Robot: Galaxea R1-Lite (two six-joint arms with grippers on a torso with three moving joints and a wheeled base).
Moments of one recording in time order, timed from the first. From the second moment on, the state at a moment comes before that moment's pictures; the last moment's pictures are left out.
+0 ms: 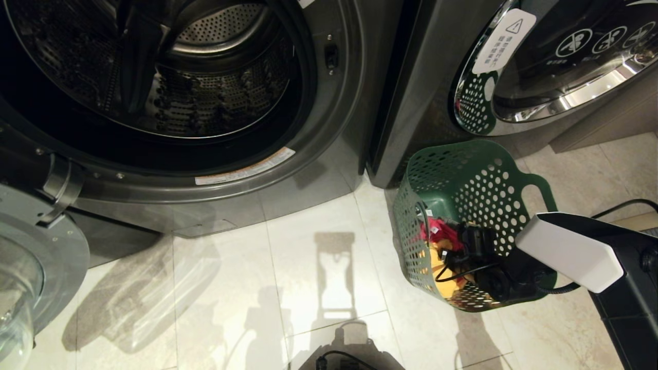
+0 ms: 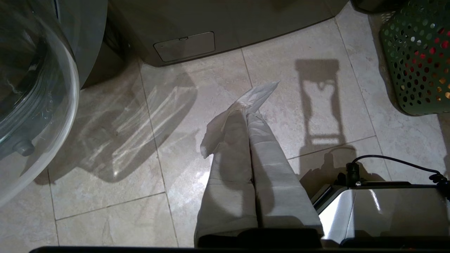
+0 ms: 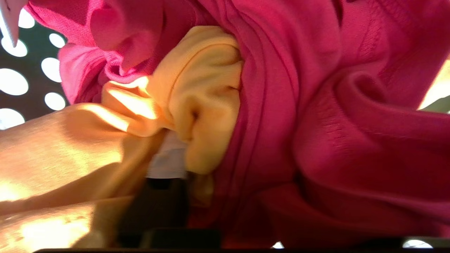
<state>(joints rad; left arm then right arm) 0.00 0.00 0.00 0.00 -0.01 0.02 0.09 2.59 -1.21 -0.82 -0.16 0.33</state>
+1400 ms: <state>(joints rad) 0.00 0.00 0.00 0.00 -0.01 0.03 0.33 1.62 -0.84 -0.32 -0.20 0.34</state>
